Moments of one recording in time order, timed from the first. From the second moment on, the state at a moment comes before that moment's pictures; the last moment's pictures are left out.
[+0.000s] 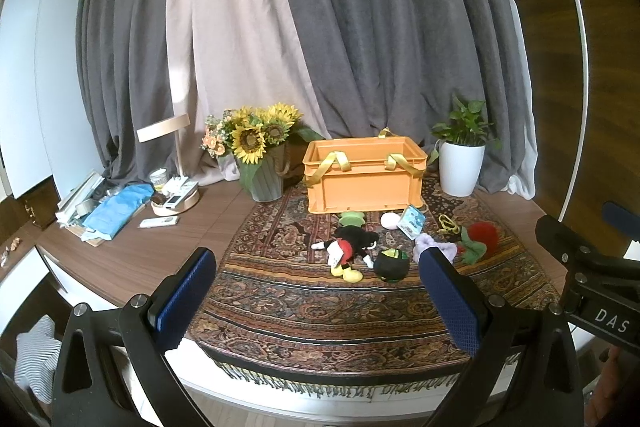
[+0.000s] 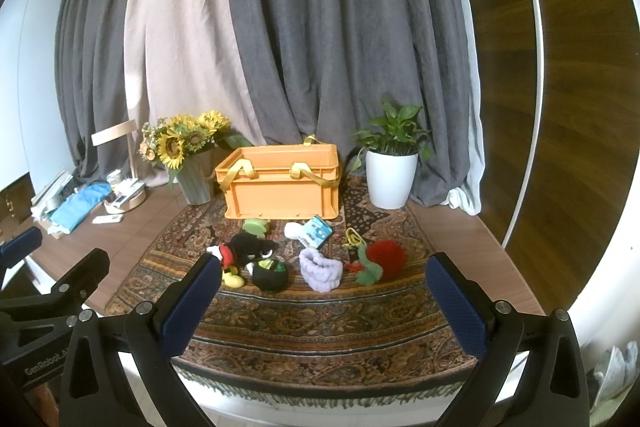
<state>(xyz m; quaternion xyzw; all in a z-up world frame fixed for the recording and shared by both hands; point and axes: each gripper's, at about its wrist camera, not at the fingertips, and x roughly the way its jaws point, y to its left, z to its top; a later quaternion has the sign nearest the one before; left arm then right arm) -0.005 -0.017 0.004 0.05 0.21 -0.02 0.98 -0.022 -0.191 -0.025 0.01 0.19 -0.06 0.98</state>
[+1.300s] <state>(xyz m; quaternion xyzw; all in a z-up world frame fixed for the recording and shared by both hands) 0.077 -0.040 -0.047 0.10 0.27 -0.10 0.95 0.062 -0.203 -0.064 0.02 0.25 -0.03 0.97</state>
